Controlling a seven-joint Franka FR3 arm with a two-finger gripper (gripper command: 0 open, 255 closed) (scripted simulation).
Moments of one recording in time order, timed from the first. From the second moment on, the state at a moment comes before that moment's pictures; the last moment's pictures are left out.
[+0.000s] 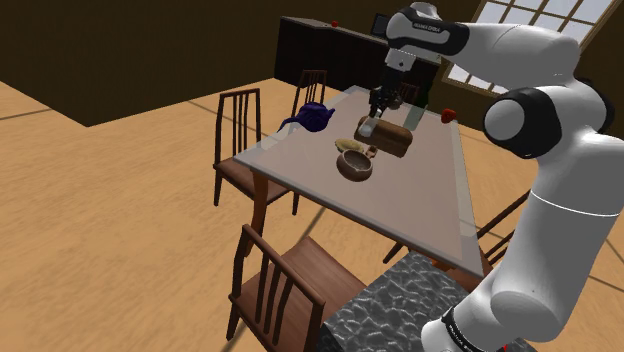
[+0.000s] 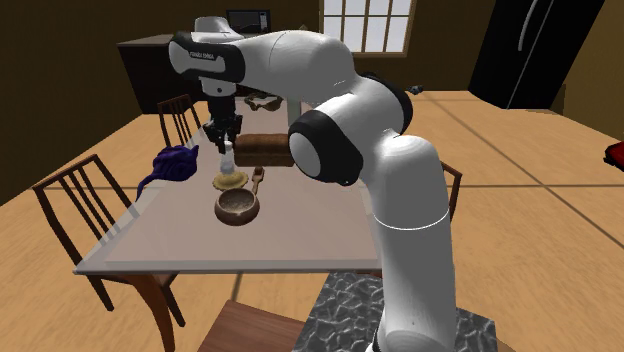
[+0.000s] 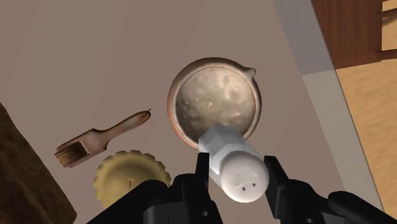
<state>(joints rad) 0.03 0.31 -0.47 -1.34 0.21 1.60 -0.39</state>
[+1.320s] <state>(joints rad) 0.06 0.32 -0.46 -1.59 0.22 1.85 -0.41</state>
